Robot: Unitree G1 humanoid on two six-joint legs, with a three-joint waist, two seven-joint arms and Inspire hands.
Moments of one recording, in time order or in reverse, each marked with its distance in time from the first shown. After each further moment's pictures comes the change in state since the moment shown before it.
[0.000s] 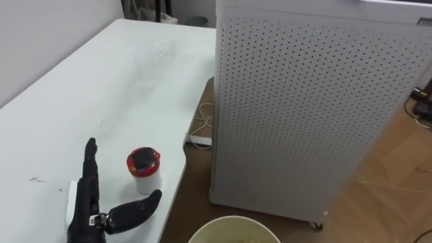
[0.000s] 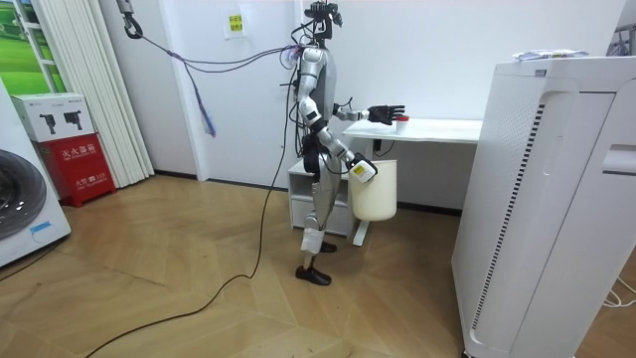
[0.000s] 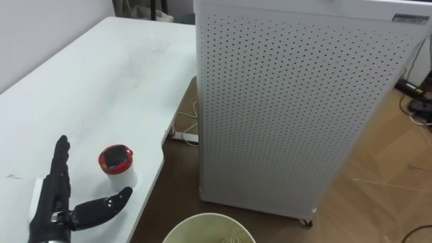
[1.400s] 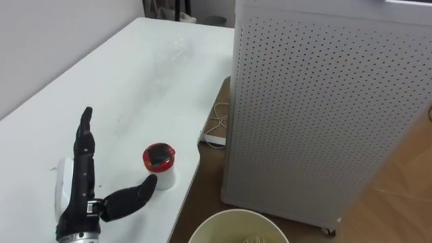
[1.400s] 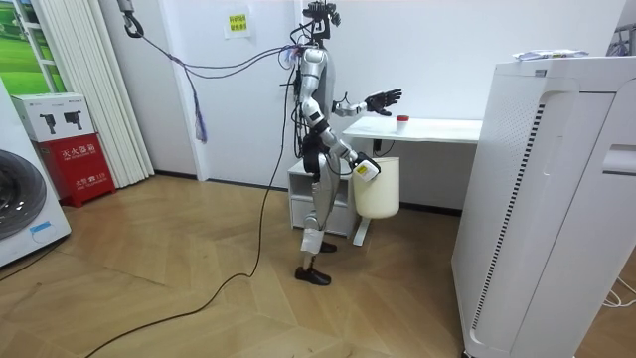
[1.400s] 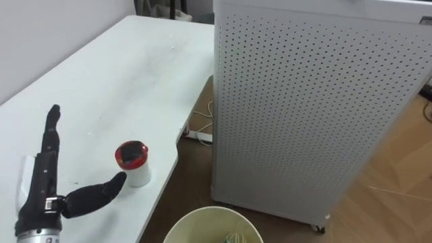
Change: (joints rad) left arm 0.006 0.032 0.043 -0.100 0.254 -0.027 0.072; right arm -0.002 -0.003 -0.006 -0.002 0.041 -0.007 -0.012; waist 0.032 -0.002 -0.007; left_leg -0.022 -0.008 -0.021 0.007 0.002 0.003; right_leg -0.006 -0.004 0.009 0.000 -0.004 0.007
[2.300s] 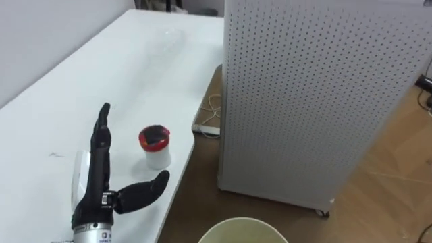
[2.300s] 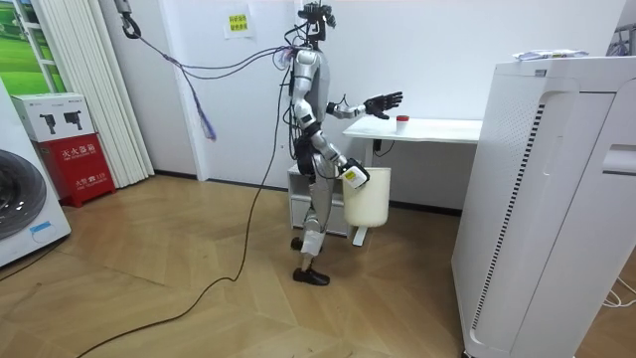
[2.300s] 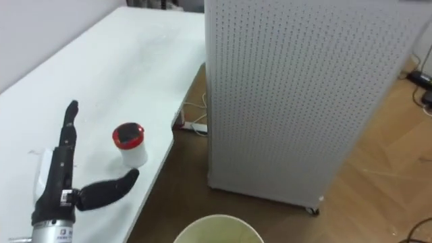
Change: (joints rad) left arm -0.080 -0.006 -0.030 0.041 0.000 -0.008 -0.022; right arm -0.022 0.001 0.036 0.069 0.042 -0.005 -0.059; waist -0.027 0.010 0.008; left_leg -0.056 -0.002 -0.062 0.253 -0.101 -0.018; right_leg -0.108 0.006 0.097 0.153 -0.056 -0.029
